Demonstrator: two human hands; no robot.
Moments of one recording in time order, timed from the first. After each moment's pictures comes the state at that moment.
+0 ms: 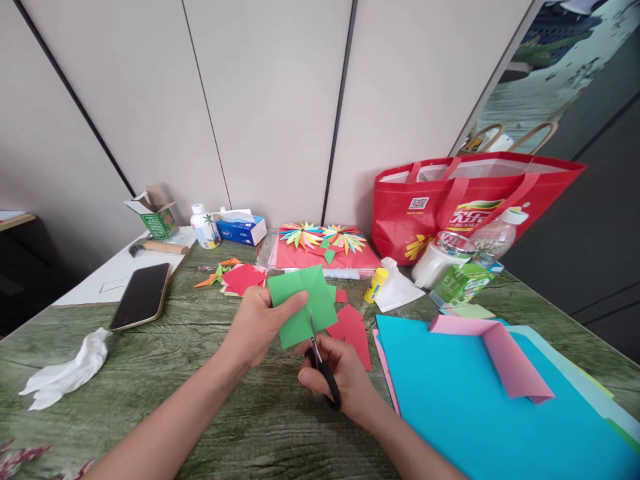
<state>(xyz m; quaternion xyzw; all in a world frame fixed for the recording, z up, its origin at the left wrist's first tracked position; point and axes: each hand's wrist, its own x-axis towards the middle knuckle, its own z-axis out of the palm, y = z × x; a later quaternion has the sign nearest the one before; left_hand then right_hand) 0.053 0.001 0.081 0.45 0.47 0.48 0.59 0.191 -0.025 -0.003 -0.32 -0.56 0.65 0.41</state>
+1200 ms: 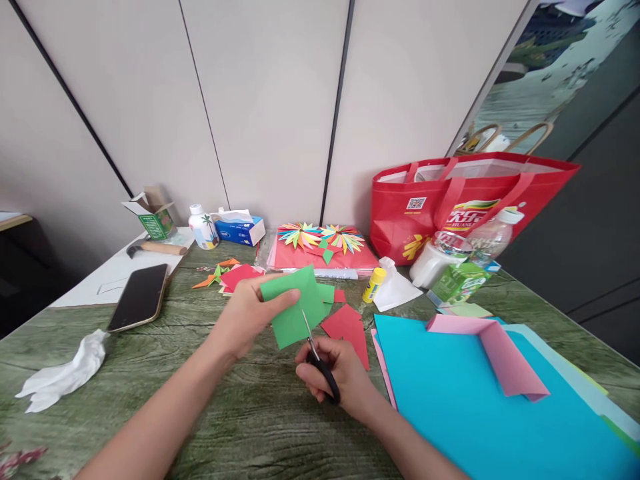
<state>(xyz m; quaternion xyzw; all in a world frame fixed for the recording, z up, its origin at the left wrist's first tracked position) 0.039 0.006 0.089 0.52 0.50 0.45 0.53 0.185 -0.025 0.001 -0.38 -0.53 0.65 0.39</state>
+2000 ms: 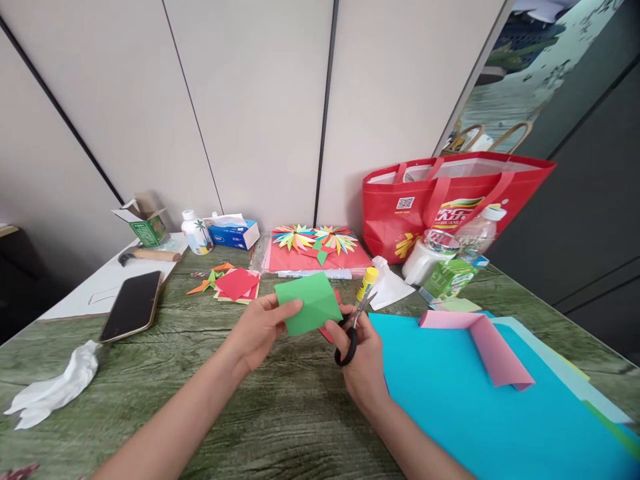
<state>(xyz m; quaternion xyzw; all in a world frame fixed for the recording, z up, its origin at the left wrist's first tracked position) 0.052 0.014 0.059 0.39 0.44 0.45 0.67 0.199 -0.008 -0.008 -0.43 -0.40 0.47 0.65</state>
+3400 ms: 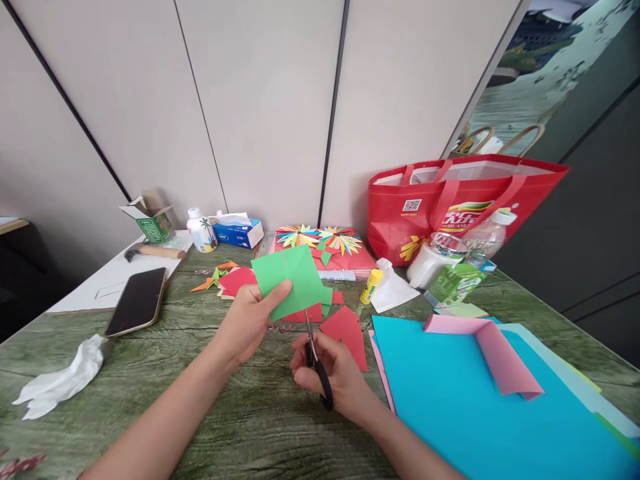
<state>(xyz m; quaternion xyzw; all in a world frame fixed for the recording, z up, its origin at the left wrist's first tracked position) 0.045 0.010 0.079 0.45 0.40 0.52 0.61 0.191 -0.025 0.001 -0.29 -0.57 0.64 0.43</state>
